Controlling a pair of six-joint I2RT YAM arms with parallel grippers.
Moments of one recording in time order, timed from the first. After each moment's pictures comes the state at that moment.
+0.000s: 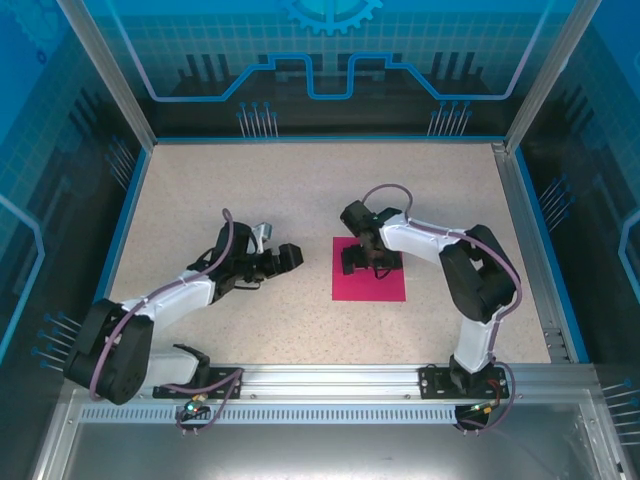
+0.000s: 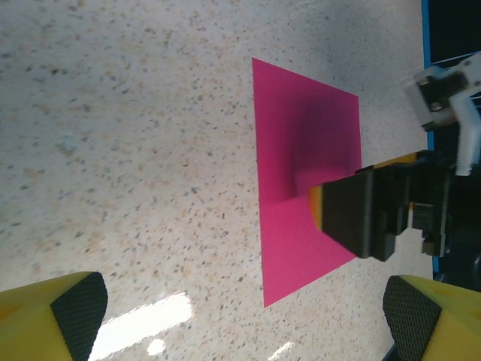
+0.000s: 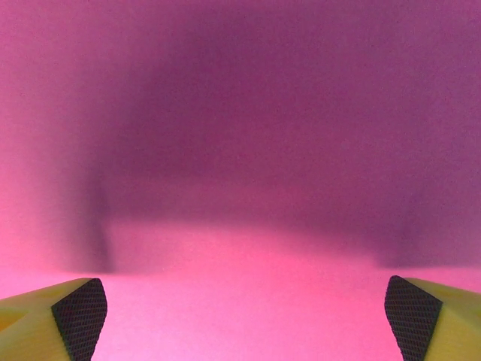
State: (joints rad) left arm -0.35 1.30 0.55 0.01 0.47 -0.73; right arm 0.62 1.86 1.21 -0.81 0.10 0.55
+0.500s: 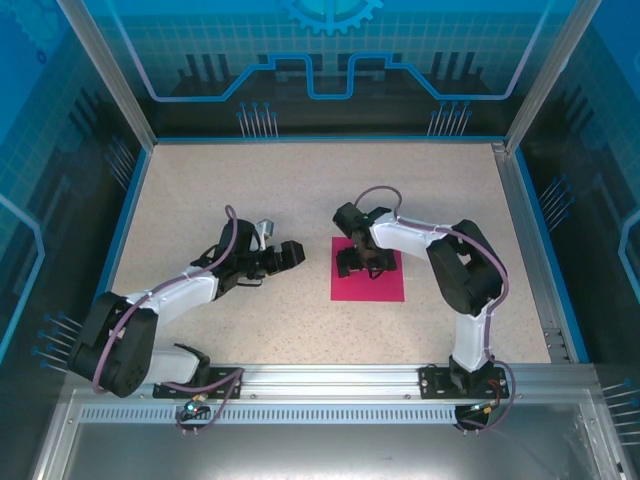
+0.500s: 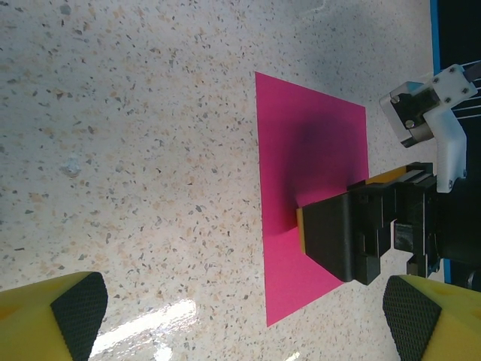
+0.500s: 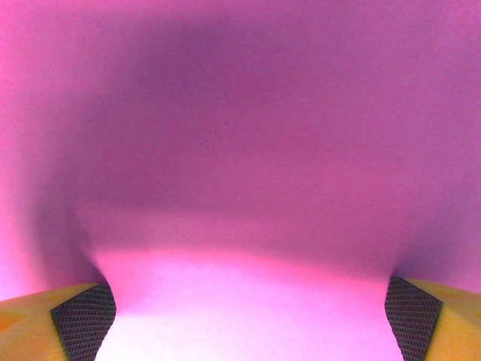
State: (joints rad) left arm -0.35 1.32 0.57 0.02 0.43 -0.73; right arm 0.64 1.94 1.27 -0.84 0.08 0.55
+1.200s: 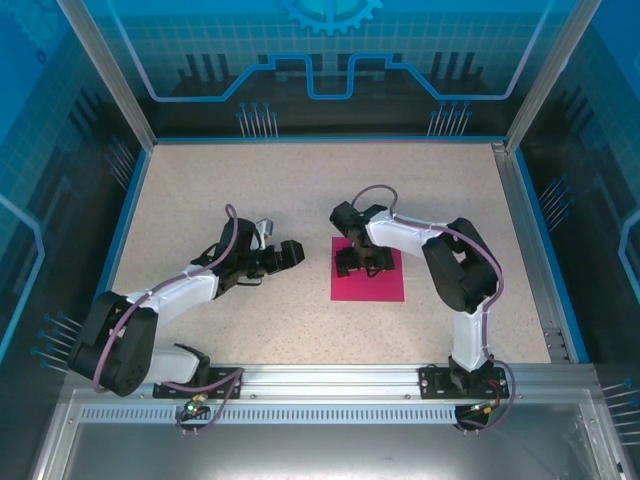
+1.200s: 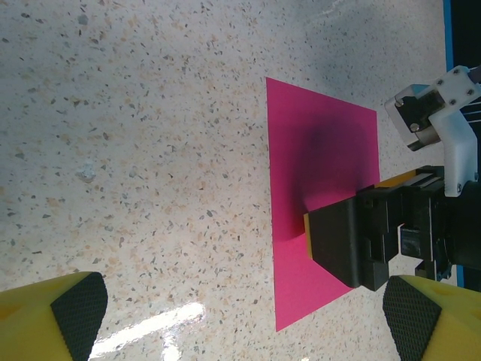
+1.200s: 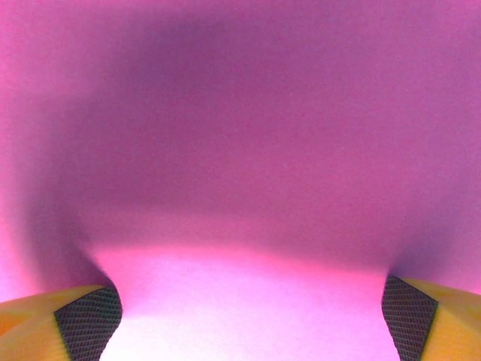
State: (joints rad) left arm -0.35 1.33 0.58 -0.01 0.41 -0.72; right arm 0.65 1.97 1.32 -0.89 0.09 0.55
